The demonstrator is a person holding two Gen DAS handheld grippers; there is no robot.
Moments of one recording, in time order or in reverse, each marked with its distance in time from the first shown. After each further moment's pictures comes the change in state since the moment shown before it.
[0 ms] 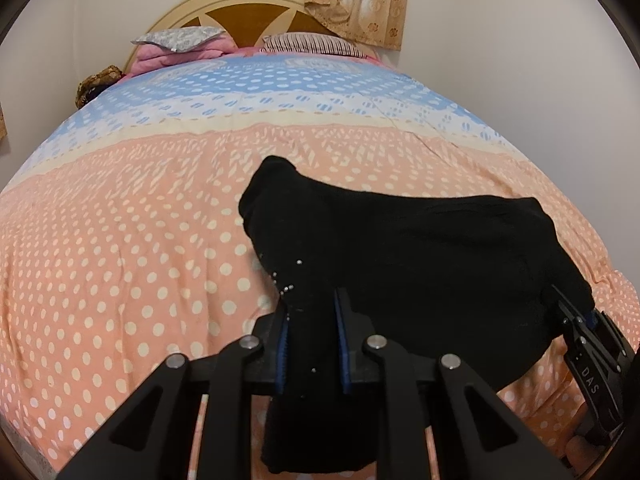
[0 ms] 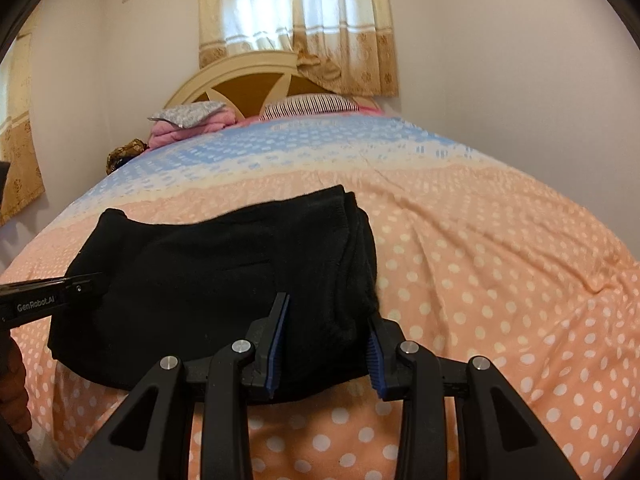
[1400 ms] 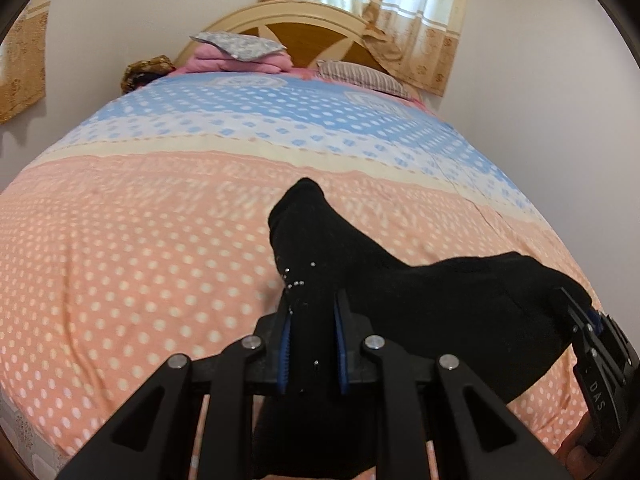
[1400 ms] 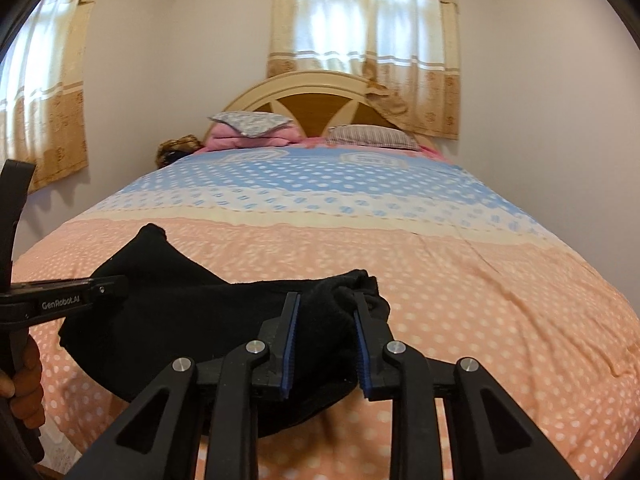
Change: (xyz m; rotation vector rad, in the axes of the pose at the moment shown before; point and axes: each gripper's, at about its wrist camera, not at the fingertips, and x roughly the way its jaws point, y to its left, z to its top) left arm -0.044 0.113 0.018 -0.173 -0.101 0.035; right arm -0.015 0.134 0.050 -0.195 -0.101 0.120
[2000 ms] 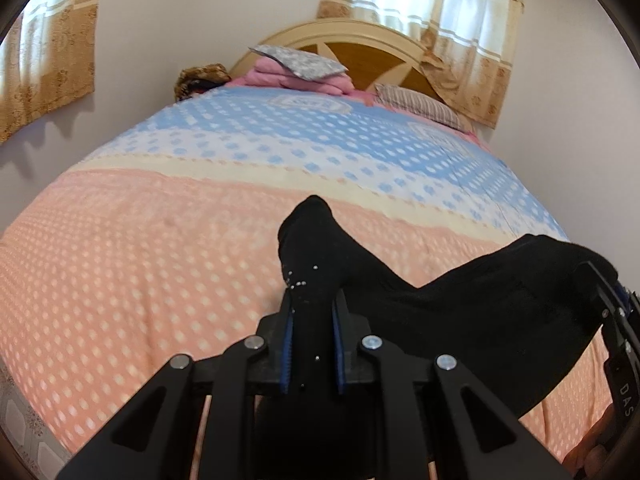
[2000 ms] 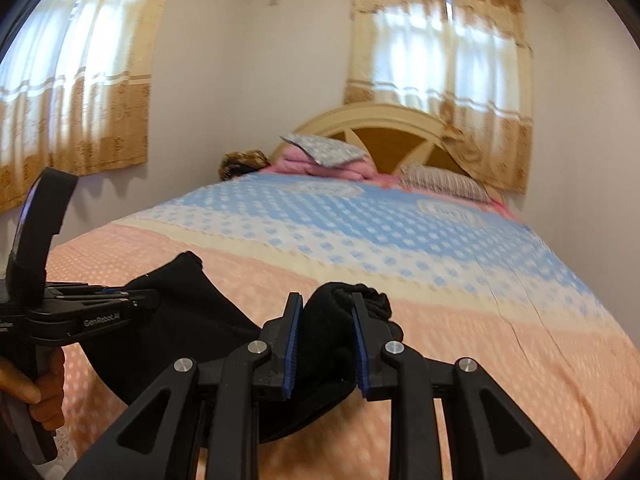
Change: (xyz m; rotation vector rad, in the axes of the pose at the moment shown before) left arm 0.001 0.085 0.053 -0.095 -0.073 0.152; right arm 0.043 0.099 0.067 -0.167 -0.126 0.195
